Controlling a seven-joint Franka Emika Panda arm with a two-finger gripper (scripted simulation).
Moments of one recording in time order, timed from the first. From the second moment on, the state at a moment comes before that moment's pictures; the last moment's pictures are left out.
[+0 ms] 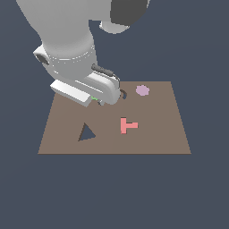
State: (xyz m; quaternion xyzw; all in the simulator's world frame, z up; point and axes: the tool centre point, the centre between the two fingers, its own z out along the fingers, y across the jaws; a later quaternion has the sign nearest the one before) arm -0.007 -0.080 0.113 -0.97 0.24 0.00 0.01
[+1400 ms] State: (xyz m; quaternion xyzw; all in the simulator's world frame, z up) arm -0.098 -0.182 0.050 -0.83 0.55 0.00 0.00
